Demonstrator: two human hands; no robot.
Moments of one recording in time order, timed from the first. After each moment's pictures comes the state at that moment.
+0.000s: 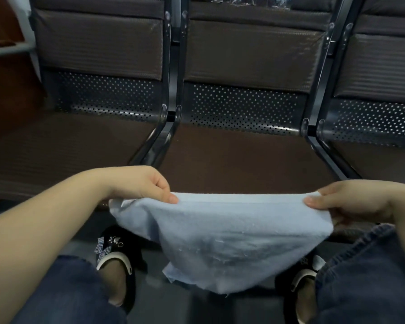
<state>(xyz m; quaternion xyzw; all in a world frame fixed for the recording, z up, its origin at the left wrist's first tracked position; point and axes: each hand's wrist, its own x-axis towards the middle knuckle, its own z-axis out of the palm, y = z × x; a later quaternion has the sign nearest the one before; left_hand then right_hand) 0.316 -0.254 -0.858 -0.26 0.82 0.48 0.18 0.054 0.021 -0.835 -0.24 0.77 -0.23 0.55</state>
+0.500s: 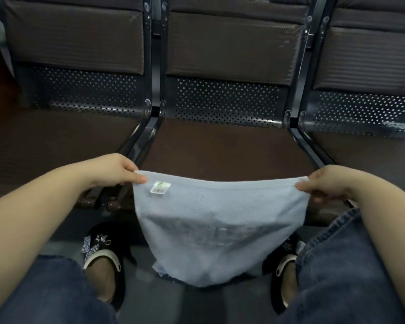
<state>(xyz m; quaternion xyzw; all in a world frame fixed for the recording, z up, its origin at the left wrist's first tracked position) 0.312 -0.281 -0.880 -0.39 0.85 0.35 0.08 0.031 0.023 -0.850 -0.19 0.92 -0.12 0.32</state>
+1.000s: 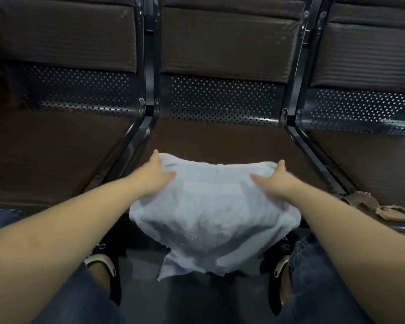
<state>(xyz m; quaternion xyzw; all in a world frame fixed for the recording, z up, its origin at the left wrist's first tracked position) 0.241 -0.247 -0.923 -0.41 0.83 0.37 0.02 0.057 -0.040 -0.902 -0.15 0.94 -0.17 0.25</state>
